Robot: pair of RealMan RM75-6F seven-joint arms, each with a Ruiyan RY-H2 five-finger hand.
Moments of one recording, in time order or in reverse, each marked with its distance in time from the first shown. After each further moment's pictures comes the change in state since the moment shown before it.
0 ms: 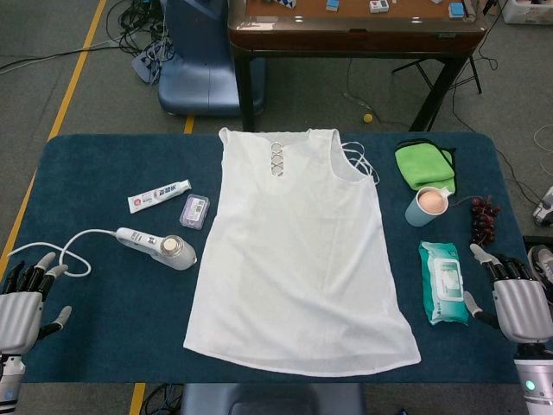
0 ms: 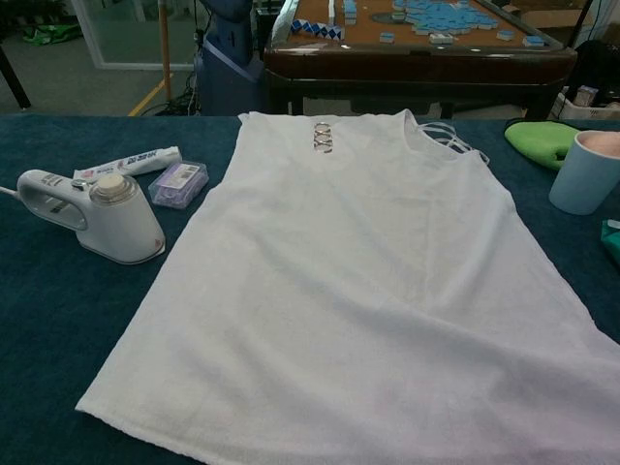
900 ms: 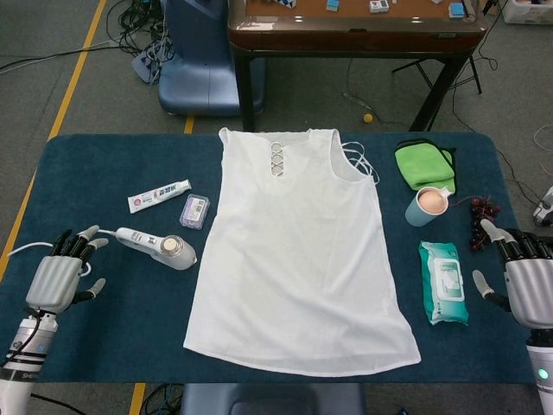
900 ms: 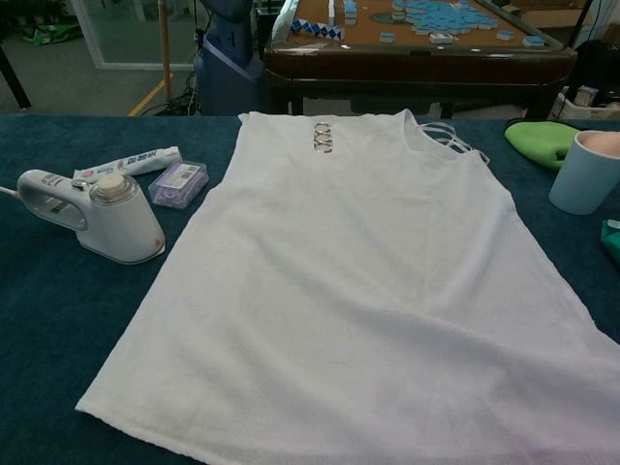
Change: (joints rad) left arm -0.207 -0.049 -0.077 0.103 -0.022 -0.245 -0.093; right arm 0.033 0.167 0.072 -0.200 0.018 0.022 -0.133
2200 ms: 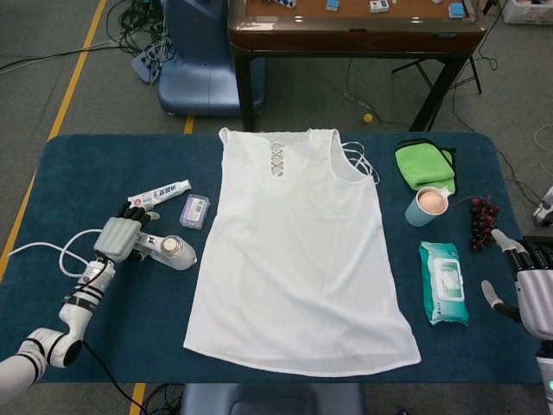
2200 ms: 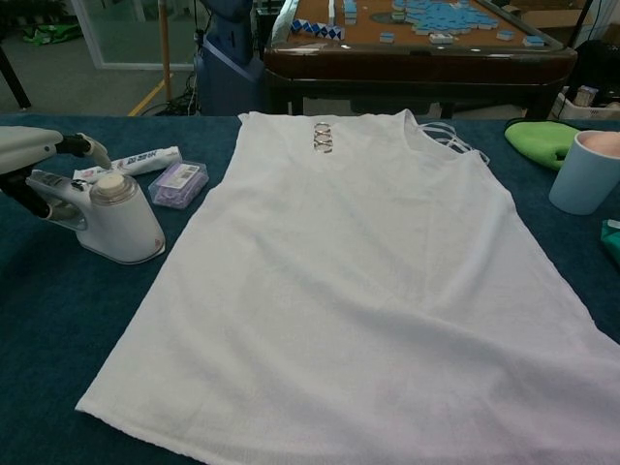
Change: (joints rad) left arm -0.331 -0.350 -0.010 0.596 -0.044 -0.322 -0.197; right arm -0.045 0.015 -0.039 -0.004 0.010 0.019 0.052
